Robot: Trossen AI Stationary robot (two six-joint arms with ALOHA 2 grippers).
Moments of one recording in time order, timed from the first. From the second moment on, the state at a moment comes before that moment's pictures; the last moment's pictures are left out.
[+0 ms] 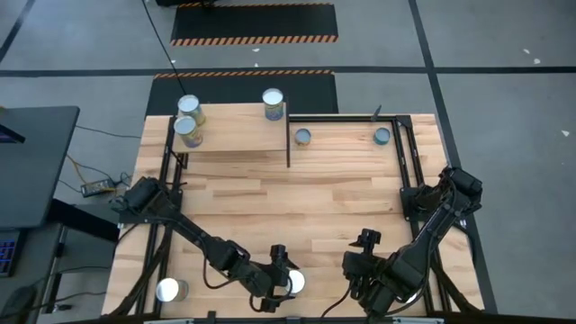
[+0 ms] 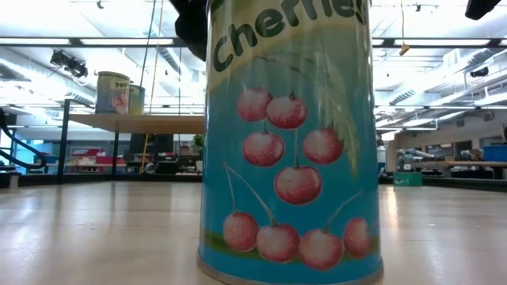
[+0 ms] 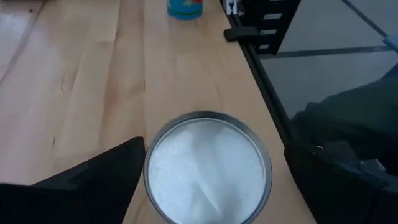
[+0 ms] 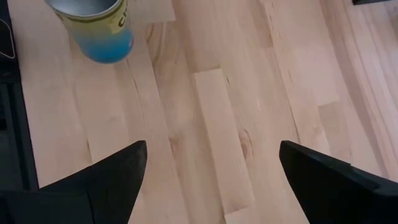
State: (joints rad) left arm -0.62 1.93 1.22 0.13 -0.36 -0.30; right arm 0.86 1.81 1.57 -1.26 0.52 1.06
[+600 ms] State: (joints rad) left arm -0.60 2.02 1.22 0.25 -0.34 -0.27; right arm 0.86 1.81 1.57 -1.26 0.52 1.10
